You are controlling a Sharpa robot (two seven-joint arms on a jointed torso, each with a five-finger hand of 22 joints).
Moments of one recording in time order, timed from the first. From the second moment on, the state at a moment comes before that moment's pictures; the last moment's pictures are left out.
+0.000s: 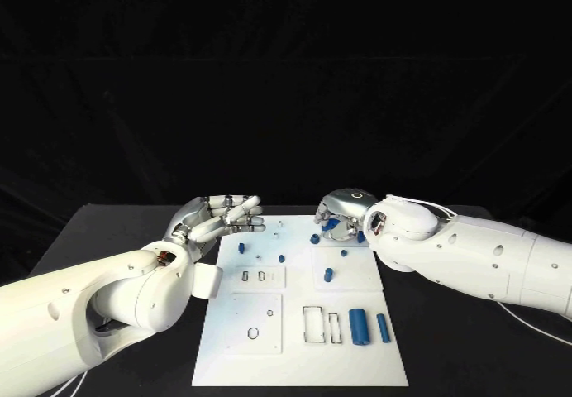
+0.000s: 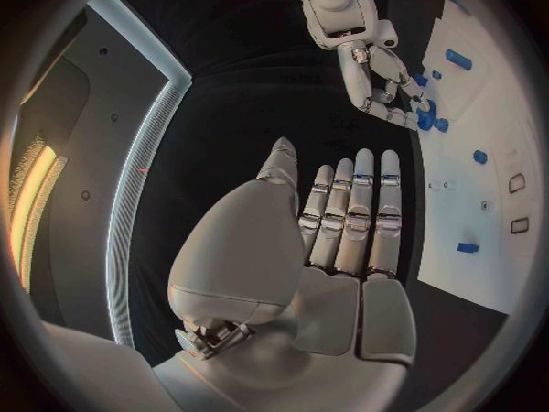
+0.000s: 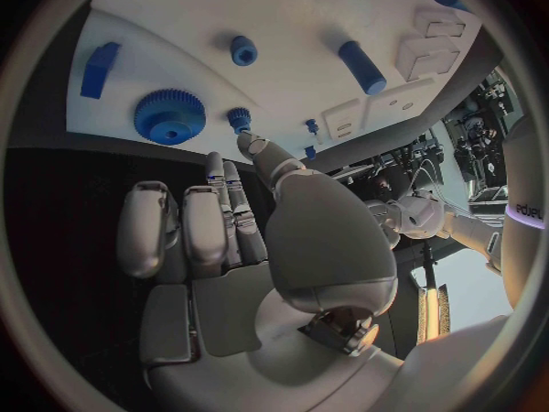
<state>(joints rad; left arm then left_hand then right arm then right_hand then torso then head) 1.19 -0.96 0.03 1.81 -0.04 -0.51 0.37 1.46 -0.01 -0.07 0.23 0.09 0.93 0.21 0.17 0.07 1.01 0.16 0.17 0.09 1.03 0.13 0.22 0.17 0.18 0.83 0.27 0.38 0.15 1.34 -0.64 -0.12 1.31 -1.63 -0.26 -0.12 1.26 -0.08 0.30 -0.15 0.32 1.07 0.14 0.08 0.08 1.09 0.09 0.15 0.12 1.46 0.00 1.26 1.12 0.09 1.36 0.11 1.36 1.21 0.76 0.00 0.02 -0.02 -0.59</state>
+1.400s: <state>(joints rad) 1.21 -0.97 0.03 1.82 -0.04 -0.49 0.37 1.46 -0.01 -0.07 0.23 0.09 0.93 0.21 0.16 0.07 1.01 0.17 0.16 0.09 1.03 0.13 0.21 0.17 0.18 0.83 0.27 0.38 0.15 1.34 -0.60 -0.13 1.27 -1.64 -0.18 -0.12 1.27 -0.08 0.35 -0.12 0.32 1.10 0.15 0.09 0.08 1.11 0.08 0.17 0.13 1.46 0.00 1.31 1.17 0.08 1.40 0.11 1.41 1.30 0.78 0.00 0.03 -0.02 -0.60</state>
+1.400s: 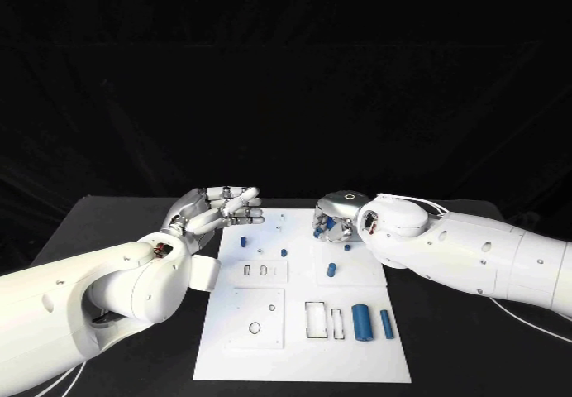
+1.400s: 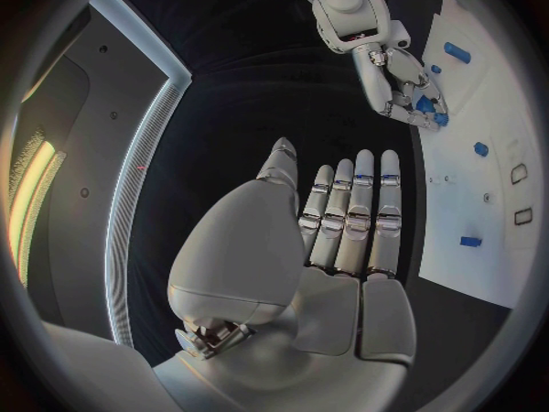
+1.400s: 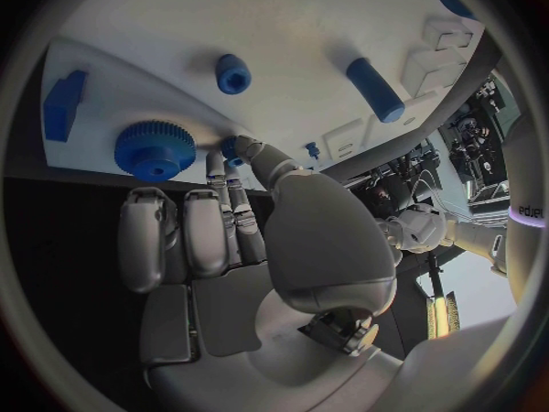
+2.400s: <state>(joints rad) 1.21 -0.97 0.03 1.80 -0.03 -0.49 0.37 1.46 -0.01 -0.07 0.23 0.09 0.93 0.21 0.16 0.07 1.00 0.17 0.16 0.08 0.99 0.14 0.19 0.17 0.18 0.82 0.28 0.38 0.14 1.34 -0.58 -0.12 1.28 -1.55 -0.35 -0.10 1.26 -0.06 0.37 -0.06 0.21 1.14 0.12 0.11 0.11 1.17 0.06 0.18 0.13 1.46 -0.01 1.33 1.18 0.06 1.43 0.10 1.45 1.31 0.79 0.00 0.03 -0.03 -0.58</state>
